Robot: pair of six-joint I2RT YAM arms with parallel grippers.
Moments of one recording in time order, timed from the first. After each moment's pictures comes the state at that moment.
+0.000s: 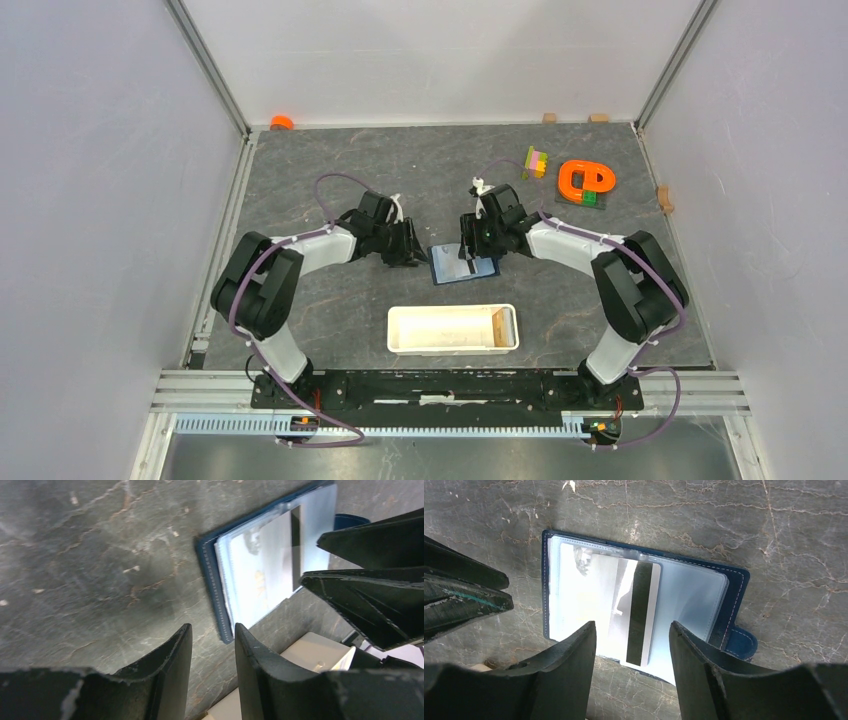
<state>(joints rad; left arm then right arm) -0.48 1.72 0.91 -0.12 0.39 -0.61 0.55 1.71 0.99 -0.22 -0.13 0.36</state>
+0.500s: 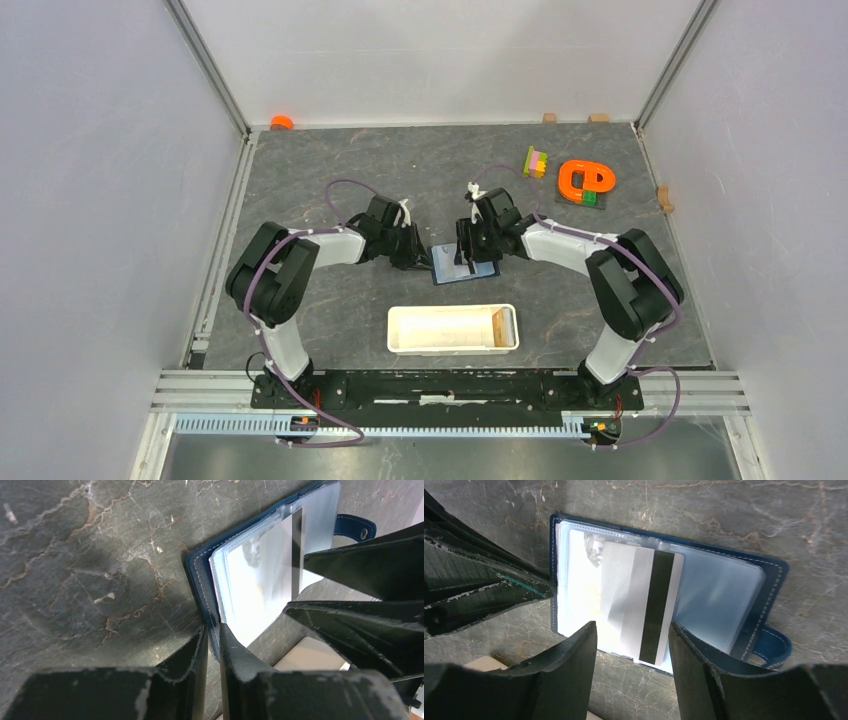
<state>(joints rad) -0.51 1.81 0.91 -0.01 0.44 -0.66 0.57 1.72 0.99 -0.22 -0.16 0.39</state>
